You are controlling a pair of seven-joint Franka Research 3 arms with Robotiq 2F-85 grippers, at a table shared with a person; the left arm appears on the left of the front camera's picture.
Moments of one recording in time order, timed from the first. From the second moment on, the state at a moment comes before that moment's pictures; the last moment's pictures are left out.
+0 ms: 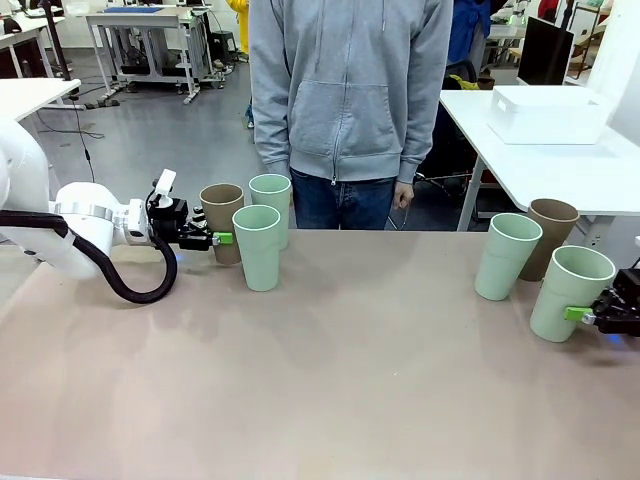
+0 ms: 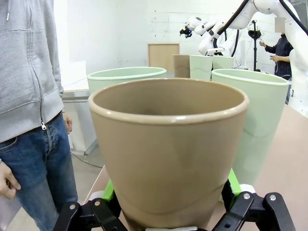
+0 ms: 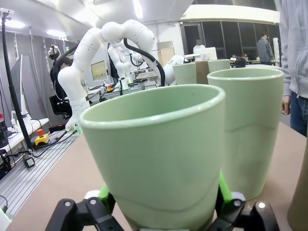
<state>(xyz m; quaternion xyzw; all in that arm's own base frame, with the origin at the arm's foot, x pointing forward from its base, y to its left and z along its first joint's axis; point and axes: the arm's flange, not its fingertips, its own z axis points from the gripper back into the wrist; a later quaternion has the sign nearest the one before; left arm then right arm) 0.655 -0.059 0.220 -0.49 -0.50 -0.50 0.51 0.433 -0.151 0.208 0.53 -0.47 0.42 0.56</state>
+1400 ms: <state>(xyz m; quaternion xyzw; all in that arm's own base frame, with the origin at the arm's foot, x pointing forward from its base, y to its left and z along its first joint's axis) 0.654 -0.059 0.218 -0.49 -0.51 -0.49 0.52 0.431 -0.156 0.209 0.52 -0.47 0.42 0.57</state>
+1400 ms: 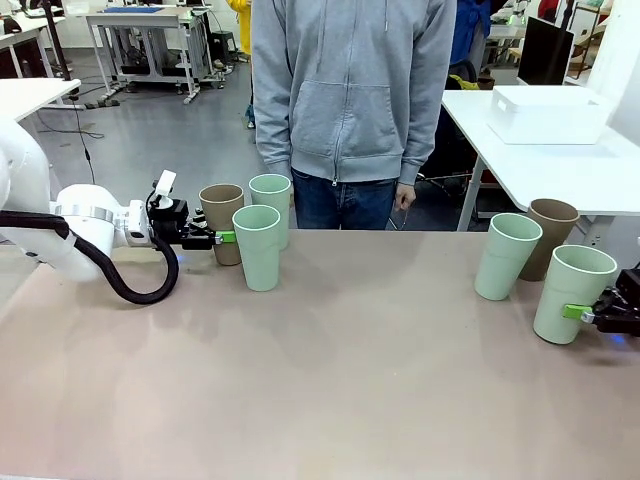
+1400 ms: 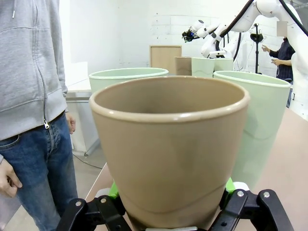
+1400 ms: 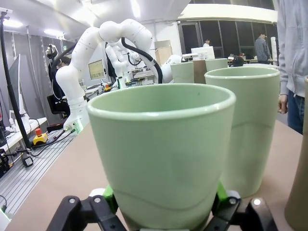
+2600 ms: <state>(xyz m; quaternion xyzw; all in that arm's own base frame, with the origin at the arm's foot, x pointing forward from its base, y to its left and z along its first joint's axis) 0.529 0.009 0.360 -0.46 -0.56 -0.46 0.51 0.369 -0.053 0.348 0.45 -0.52 0.41 0.60</state>
